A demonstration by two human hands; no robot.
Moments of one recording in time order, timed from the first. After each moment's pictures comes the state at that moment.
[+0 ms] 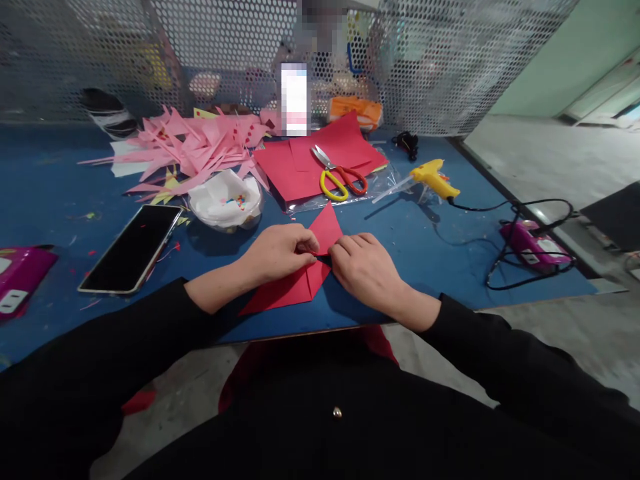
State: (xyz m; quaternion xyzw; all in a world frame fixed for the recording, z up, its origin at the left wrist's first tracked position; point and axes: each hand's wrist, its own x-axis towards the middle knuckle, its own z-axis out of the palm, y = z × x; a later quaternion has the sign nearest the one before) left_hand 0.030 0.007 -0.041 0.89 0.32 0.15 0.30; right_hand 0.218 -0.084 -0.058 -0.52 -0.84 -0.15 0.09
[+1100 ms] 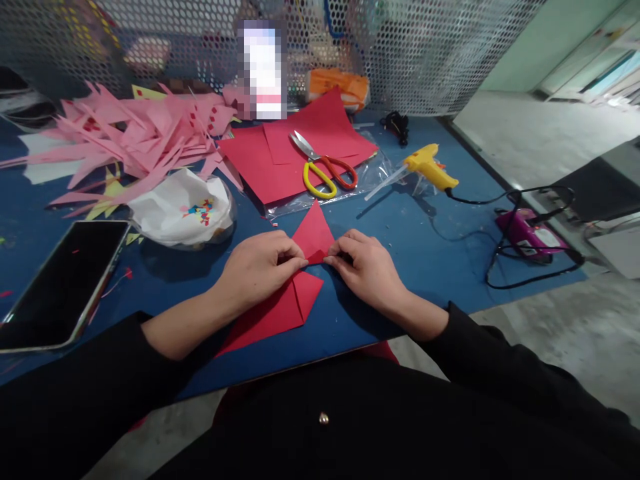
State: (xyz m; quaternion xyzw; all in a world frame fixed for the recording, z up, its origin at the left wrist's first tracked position) left_hand 0.030 0.013 -0.050 0.87 0.36 0.17 0.30; right_hand 0.228 -0.073 -0.061 -0.66 -0.69 0.12 0.26
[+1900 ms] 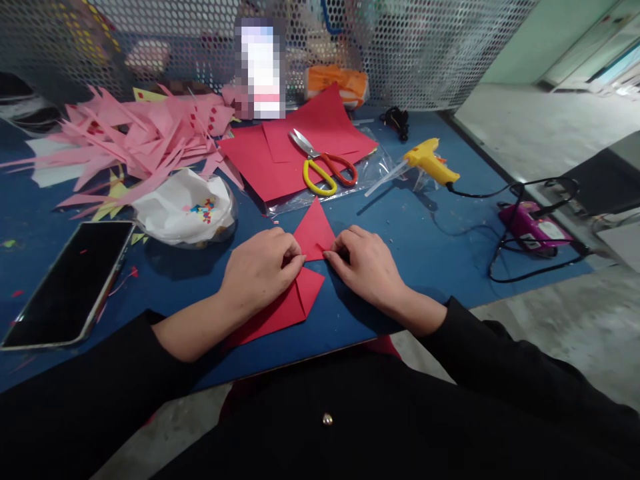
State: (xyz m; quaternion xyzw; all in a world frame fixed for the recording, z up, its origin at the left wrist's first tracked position) left_hand 0.031 0.002 -0.049 0.90 0.37 0.15 0.15; right_hand 0.225 -0.070 -0.064 -0.68 -0.69 0.08 0.24
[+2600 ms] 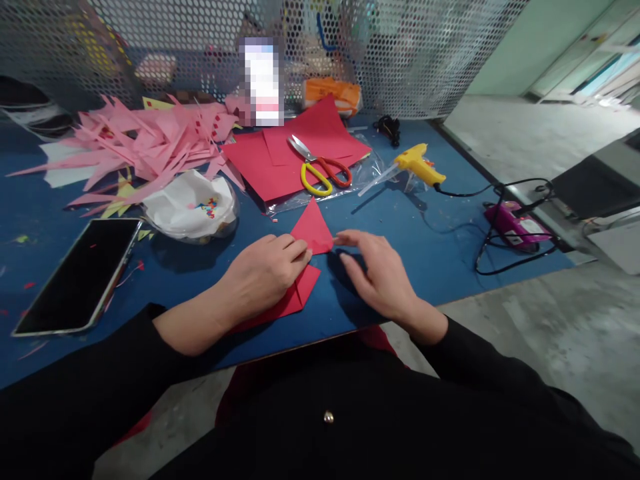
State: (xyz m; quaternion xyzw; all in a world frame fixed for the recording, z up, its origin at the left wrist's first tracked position) left_hand 0.024 -0.004 -0.045 0.98 0.09 0.05 -0.15; right_hand 0.236 -0.106 -0.059 -0.60 -0.72 0.07 0.35
